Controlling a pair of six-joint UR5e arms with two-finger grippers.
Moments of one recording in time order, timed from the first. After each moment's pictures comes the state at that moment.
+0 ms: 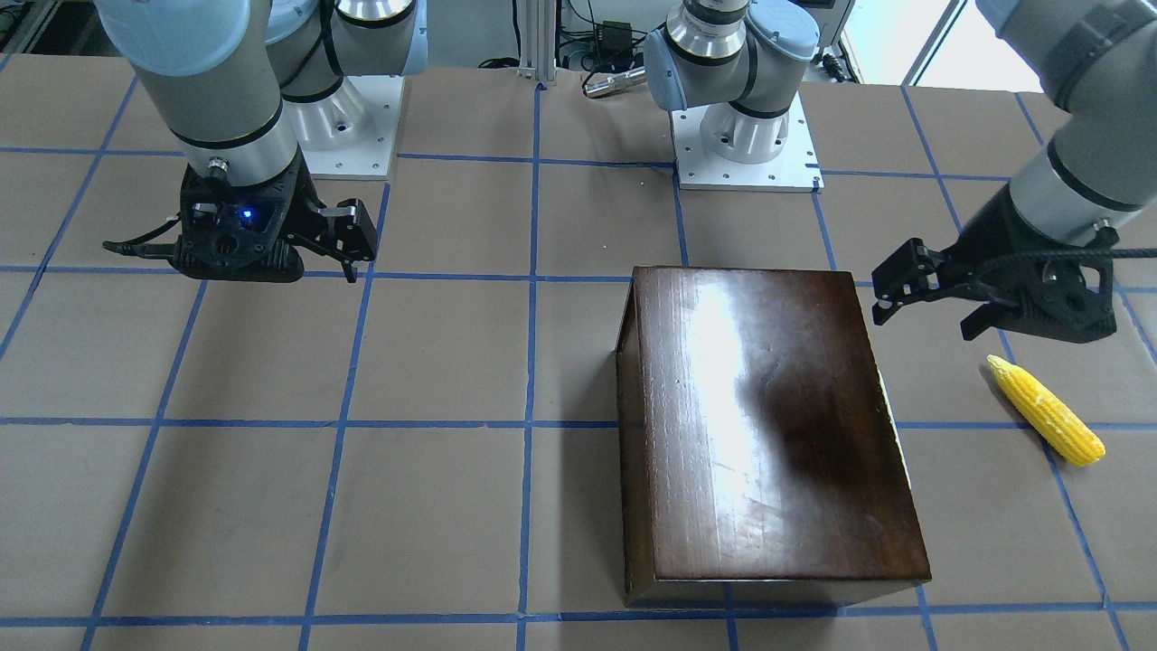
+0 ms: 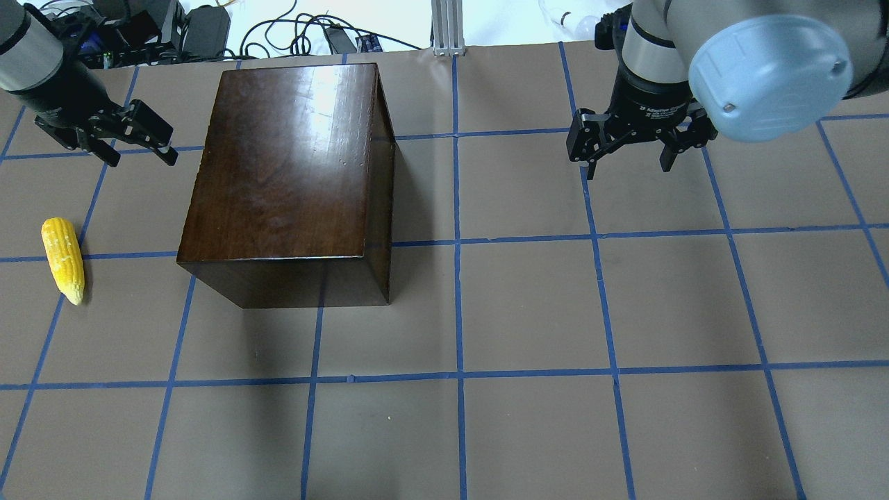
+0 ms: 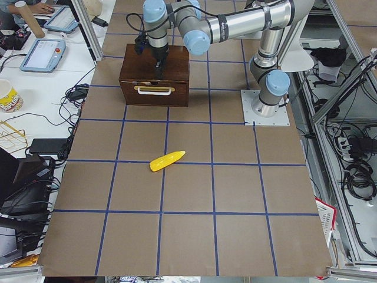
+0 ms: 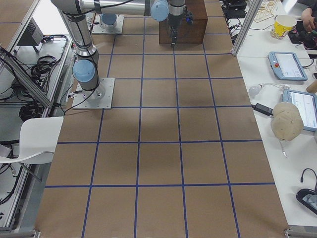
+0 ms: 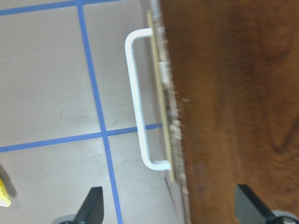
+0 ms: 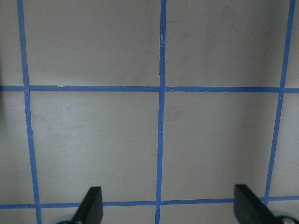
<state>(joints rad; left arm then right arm) -1.20 -1.76 -1.55 -1.44 1.48 0.46 1.65 -1.48 1.58 -1.62 -1.64 0.06</state>
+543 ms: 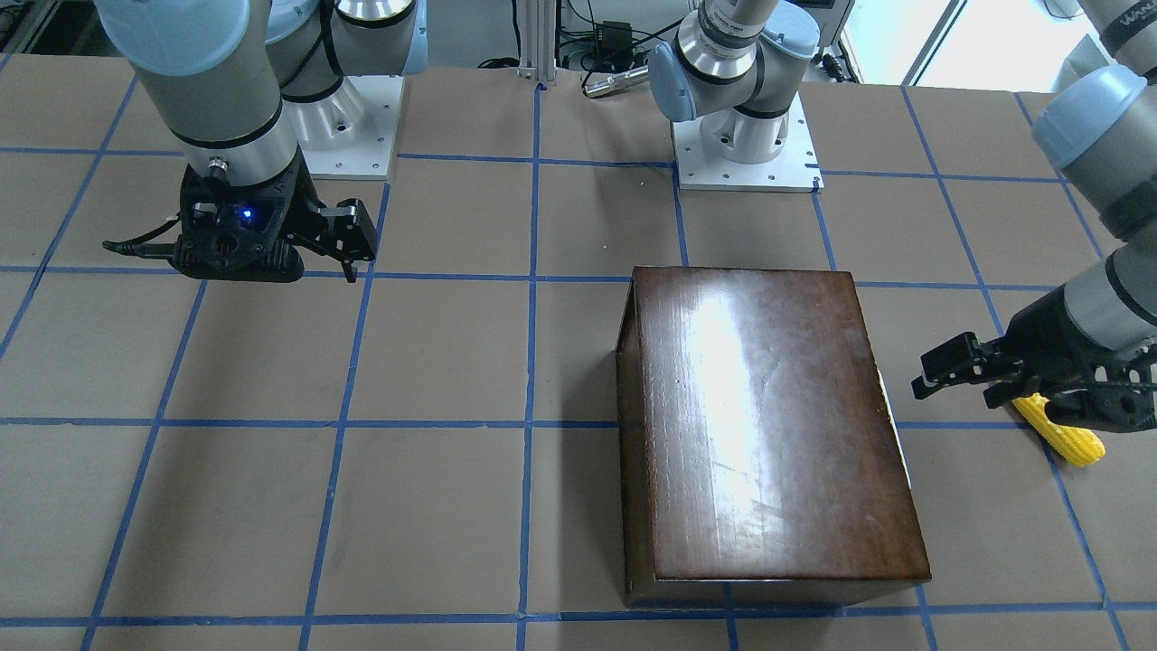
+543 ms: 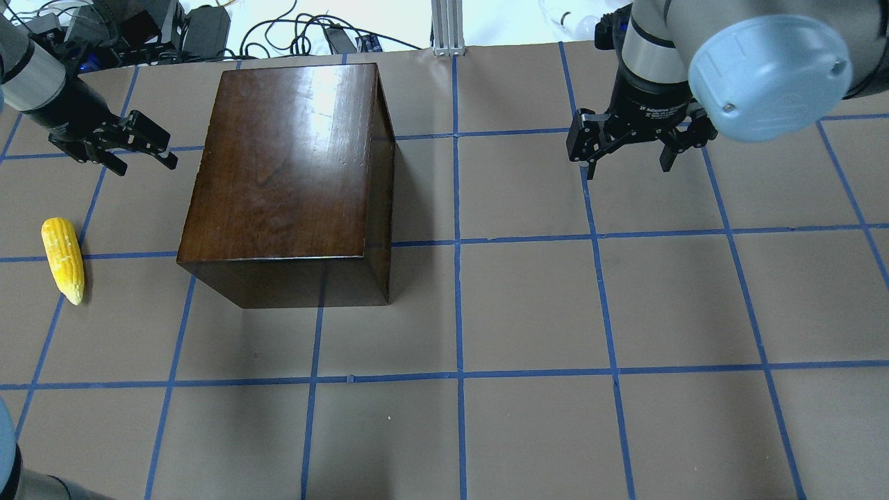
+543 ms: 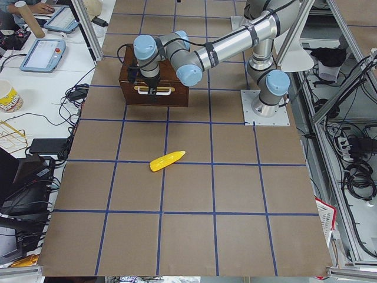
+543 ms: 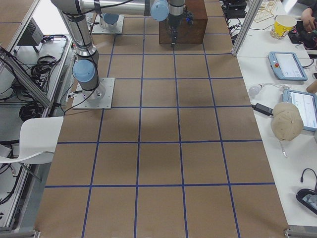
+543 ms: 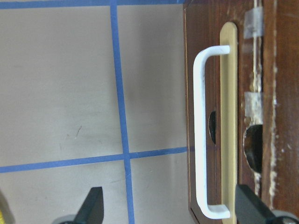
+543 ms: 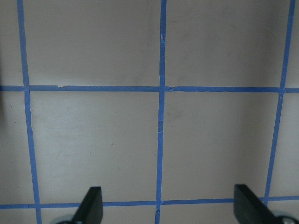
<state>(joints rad) -1.14 -1.87 -1.55 -1.38 1.40 0.48 1.65 -1.48 1.58 -1.62 -1.64 0.06</state>
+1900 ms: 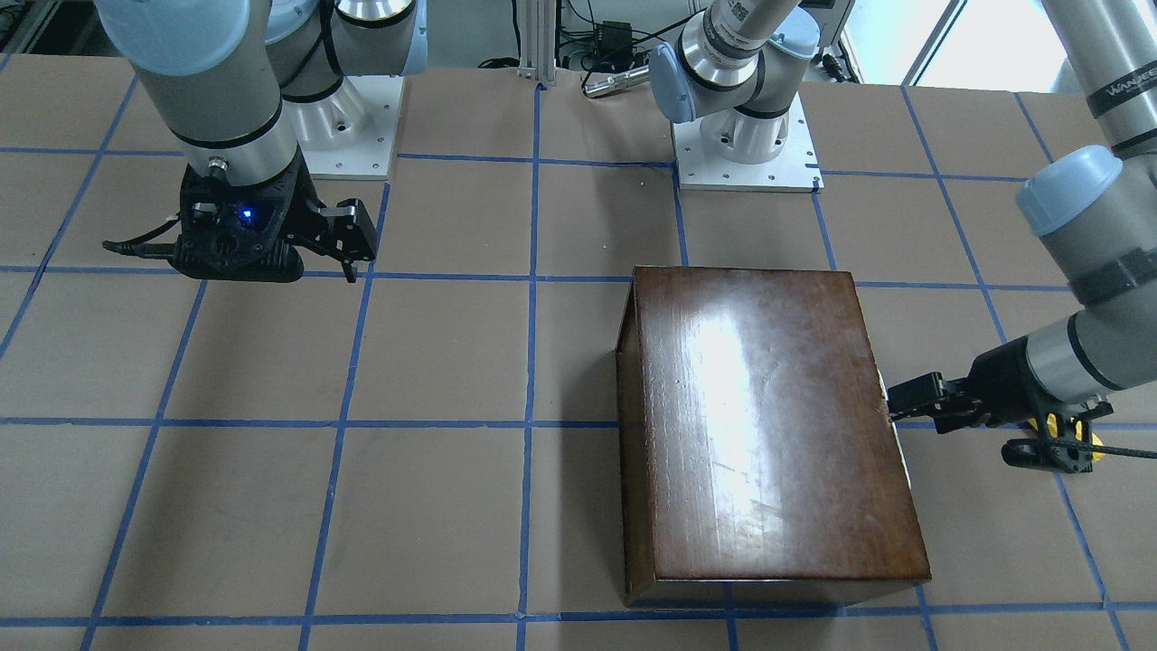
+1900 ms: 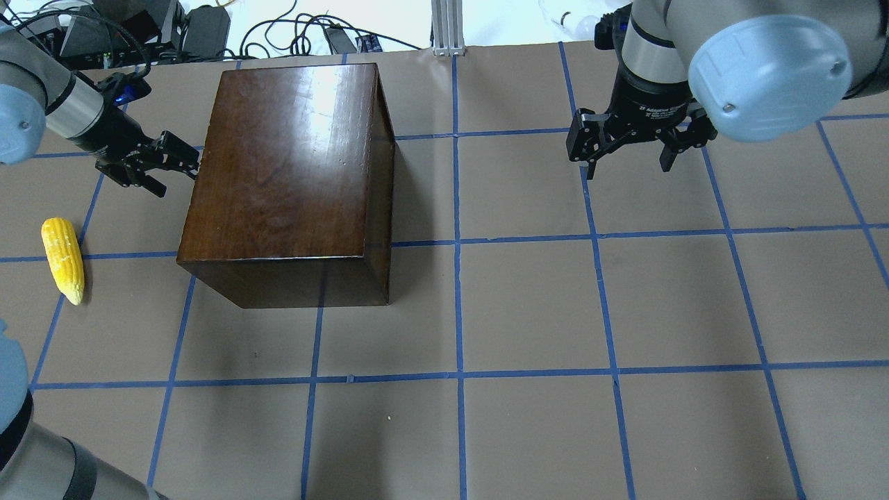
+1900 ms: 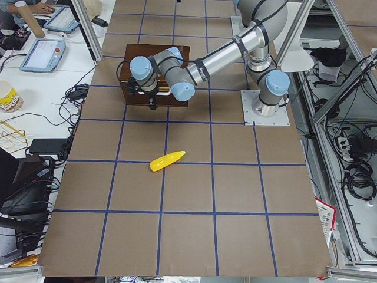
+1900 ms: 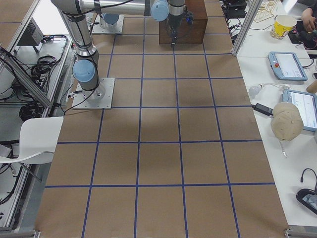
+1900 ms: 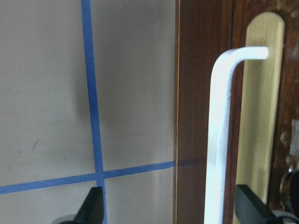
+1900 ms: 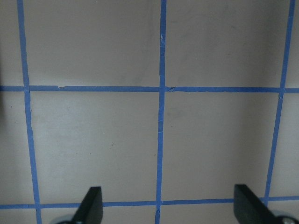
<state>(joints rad) -1.13 -1.96 -1.57 -1.37 1.31 0.47 1.65 -1.48 1.58 -1.63 -1.64 0.06</state>
